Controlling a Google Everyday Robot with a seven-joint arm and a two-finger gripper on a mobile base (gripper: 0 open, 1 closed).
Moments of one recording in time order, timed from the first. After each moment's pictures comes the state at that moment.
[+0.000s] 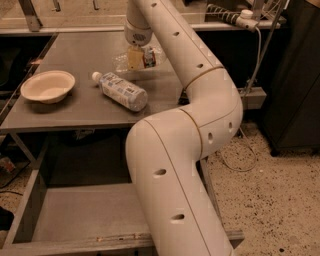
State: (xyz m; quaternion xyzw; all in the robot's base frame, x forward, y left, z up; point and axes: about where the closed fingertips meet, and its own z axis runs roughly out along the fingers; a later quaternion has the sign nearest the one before) arm 0.809 0.069 0.877 -0.72 0.66 -0.03 0.21
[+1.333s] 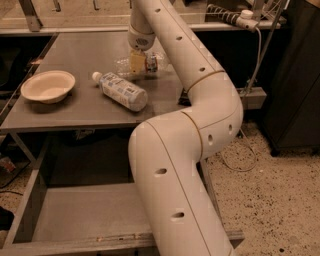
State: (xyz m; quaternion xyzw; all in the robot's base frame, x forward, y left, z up) arm 0.810 0.065 0.861 -0.72 0.67 -0.01 0.21
